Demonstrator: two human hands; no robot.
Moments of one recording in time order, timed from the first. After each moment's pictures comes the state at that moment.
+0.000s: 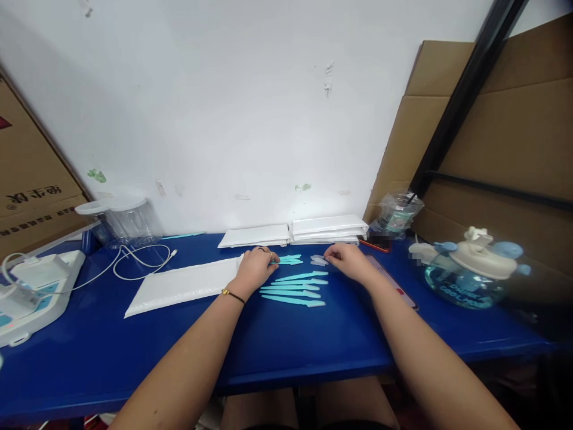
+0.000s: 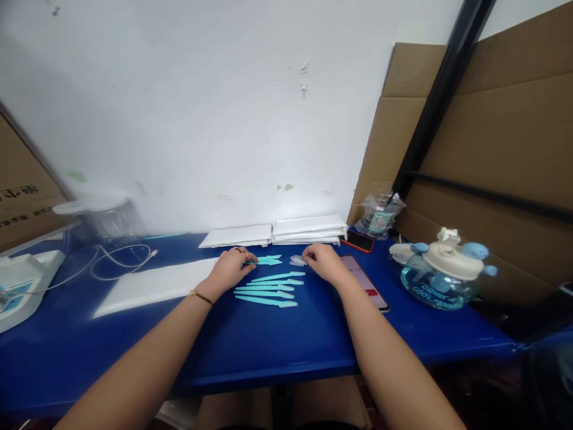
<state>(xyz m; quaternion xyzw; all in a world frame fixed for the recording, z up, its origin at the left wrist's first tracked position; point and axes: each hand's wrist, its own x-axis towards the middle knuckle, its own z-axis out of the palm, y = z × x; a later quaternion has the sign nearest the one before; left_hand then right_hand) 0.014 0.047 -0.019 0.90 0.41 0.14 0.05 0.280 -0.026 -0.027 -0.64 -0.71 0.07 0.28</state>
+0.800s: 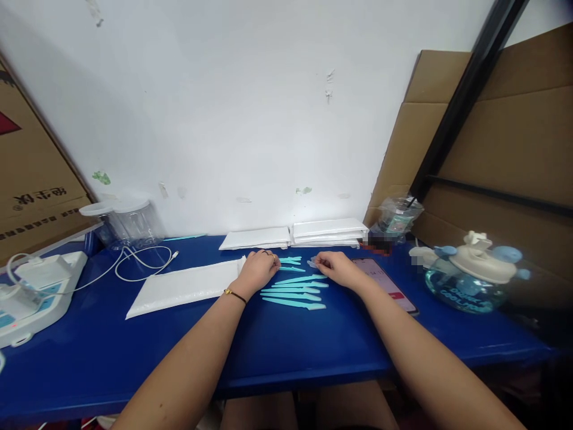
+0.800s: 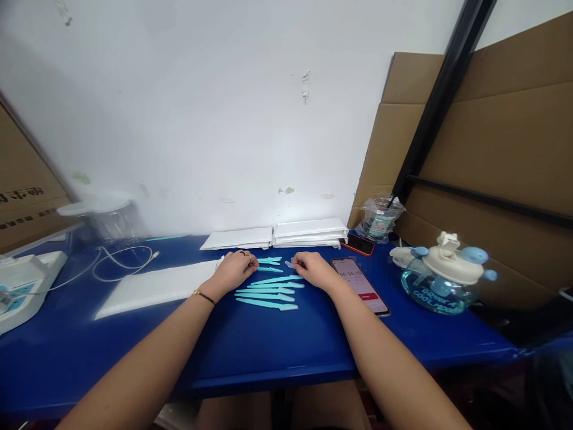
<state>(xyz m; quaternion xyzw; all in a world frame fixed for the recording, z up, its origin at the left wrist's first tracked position) 0.017 0.050 -0.020 0.92 0.37 0.12 0.03 0.261 -0.025 -0.034 -0.58 -0.75 0.12 0.27</state>
